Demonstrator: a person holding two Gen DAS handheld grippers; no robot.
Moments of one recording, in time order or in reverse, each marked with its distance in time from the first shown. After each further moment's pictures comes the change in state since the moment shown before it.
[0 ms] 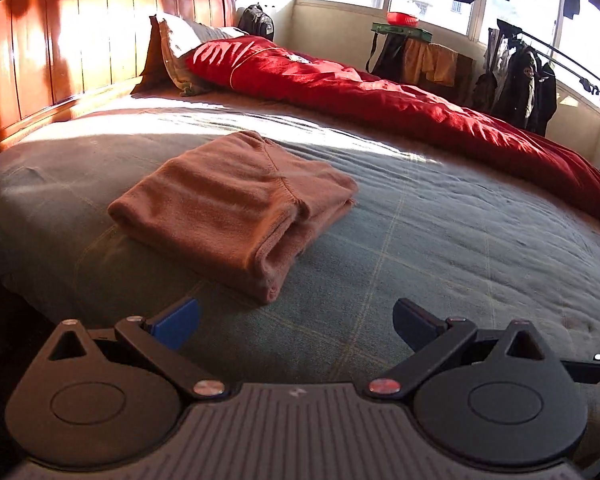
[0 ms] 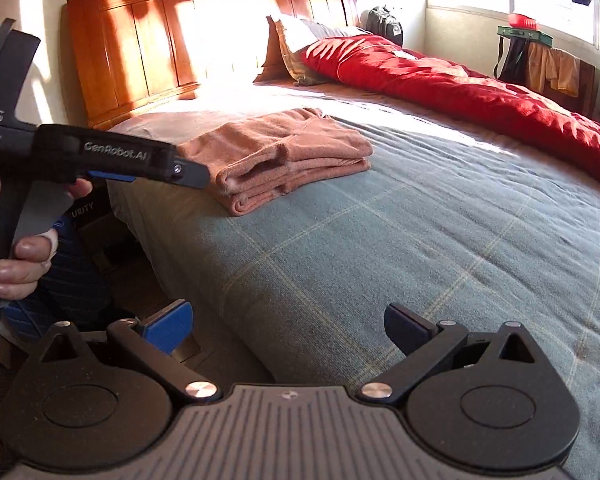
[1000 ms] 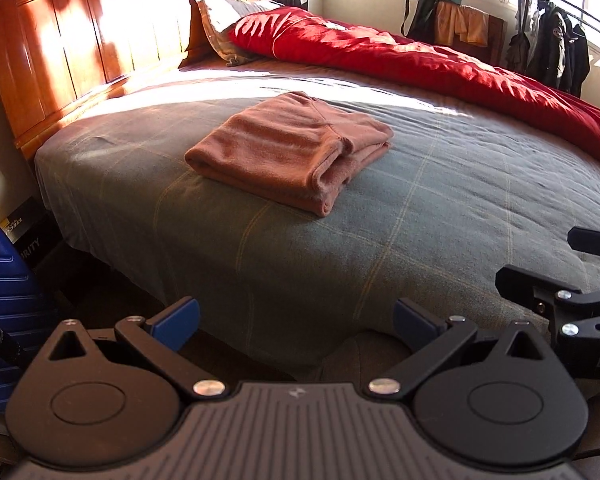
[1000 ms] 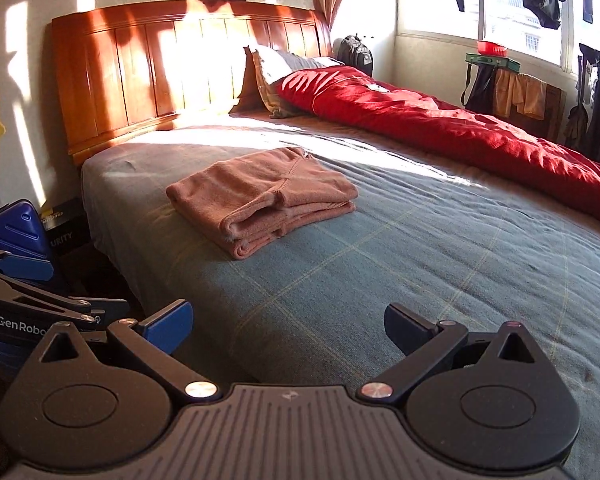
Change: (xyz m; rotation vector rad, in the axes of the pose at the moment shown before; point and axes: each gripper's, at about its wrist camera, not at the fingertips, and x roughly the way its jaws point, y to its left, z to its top) left arm -0.066 0.005 -0.042 0.033 0.087 0.130; right arm -0.030 0.041 0.018 0.024 -0.077 -0.098
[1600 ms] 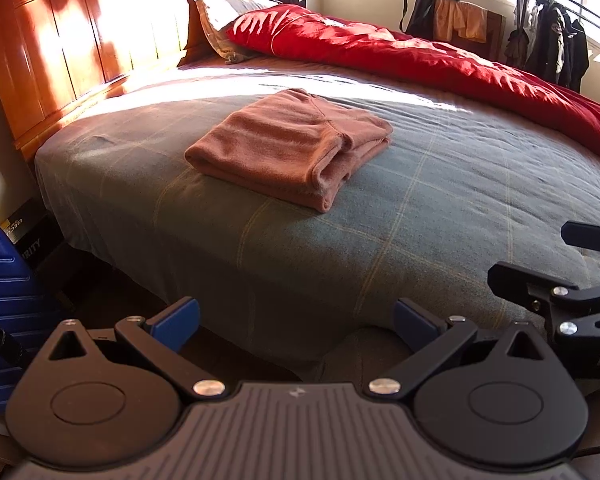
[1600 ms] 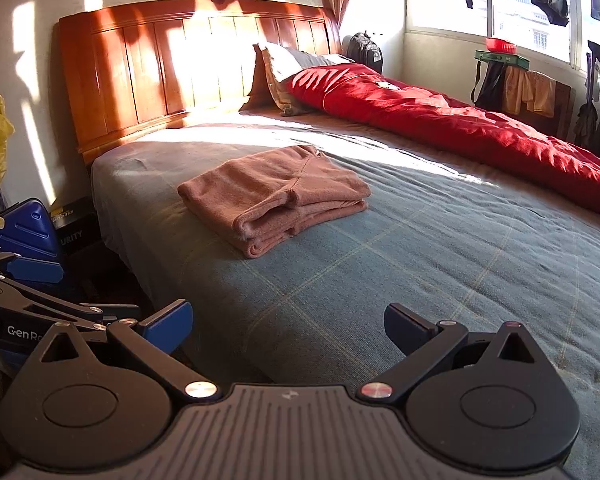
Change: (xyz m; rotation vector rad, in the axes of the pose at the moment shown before) left arm -0.003 0.000 -0.002 0.008 0.011 0.002; right arm 0.001 0.004 0.002 -0.003 0.009 0.031
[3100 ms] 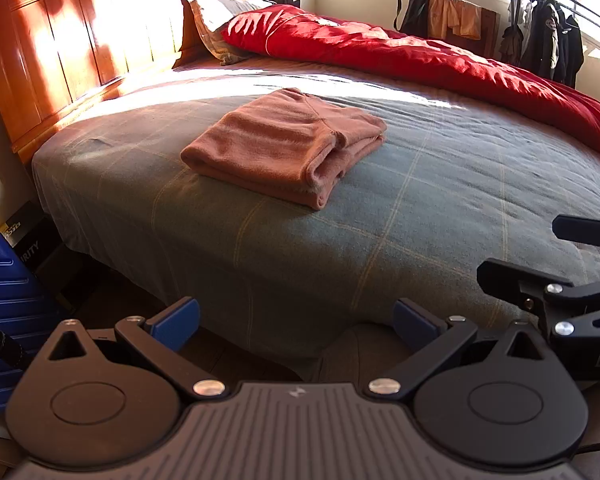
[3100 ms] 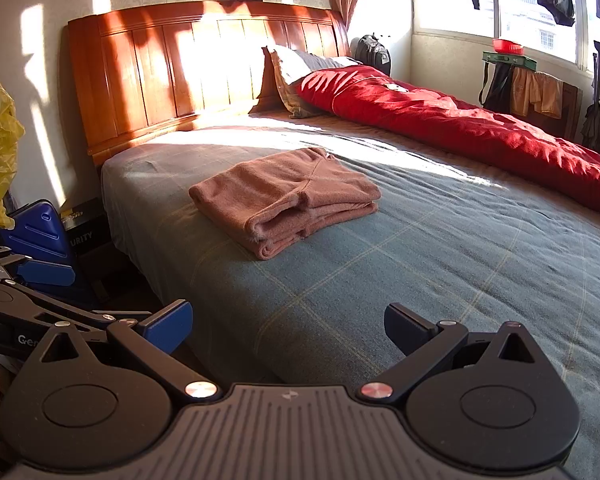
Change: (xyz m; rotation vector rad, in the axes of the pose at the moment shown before) left arm -0.003 -0.002 -0.002 0.016 -0.001 -0.008; right arm -0.003 0.003 0.000 0.001 -0.008 0.027
